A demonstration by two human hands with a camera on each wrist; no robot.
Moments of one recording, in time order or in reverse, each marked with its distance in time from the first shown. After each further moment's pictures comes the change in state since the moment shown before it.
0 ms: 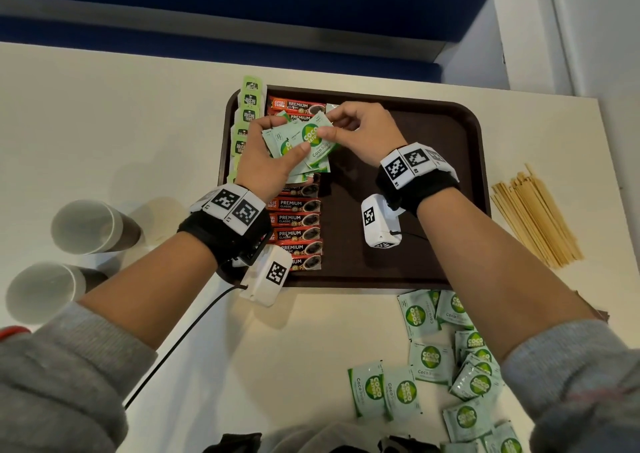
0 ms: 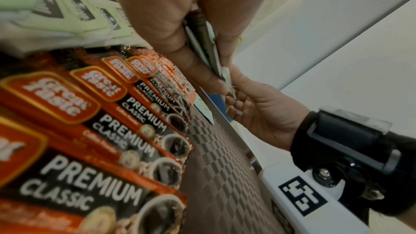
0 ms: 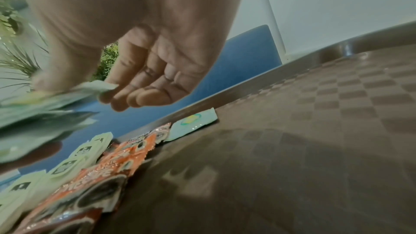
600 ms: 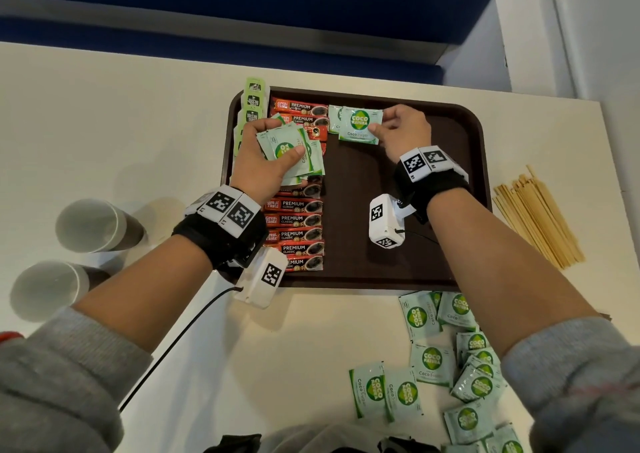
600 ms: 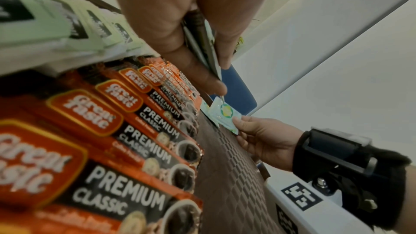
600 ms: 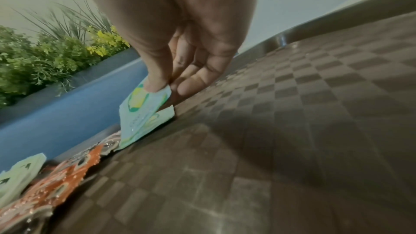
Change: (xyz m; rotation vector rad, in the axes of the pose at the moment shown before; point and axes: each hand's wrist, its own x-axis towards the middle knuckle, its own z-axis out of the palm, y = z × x) left_hand 0.001 -0.002 -0.008 0.033 0.042 -0.014; right_hand 0.013 0.042 -0.013 -0.048 0.348 0.315
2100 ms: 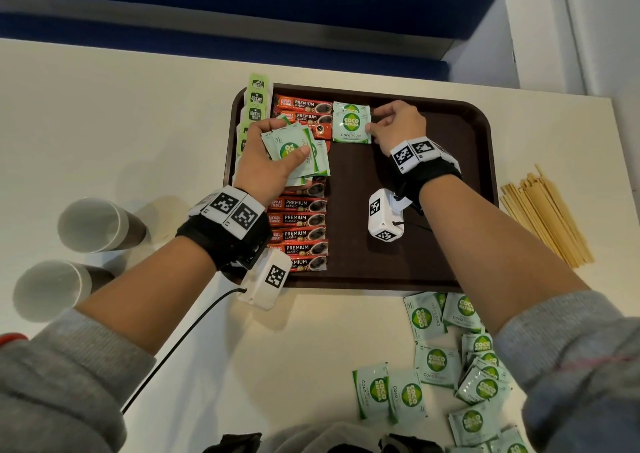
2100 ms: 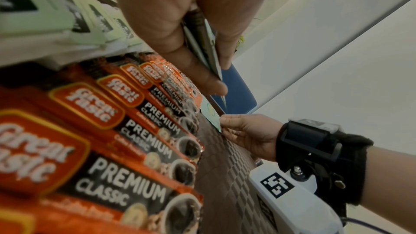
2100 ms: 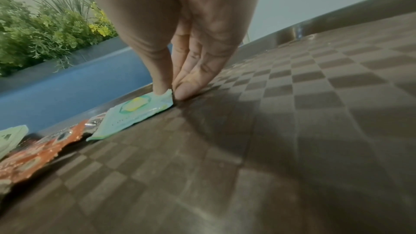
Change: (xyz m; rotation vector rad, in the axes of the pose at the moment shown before) left_hand 0.000 -0.003 0.001 0.025 0.005 -0.019; right_hand 0.005 -0.009 0.010 -0.065 -0.012 0.055
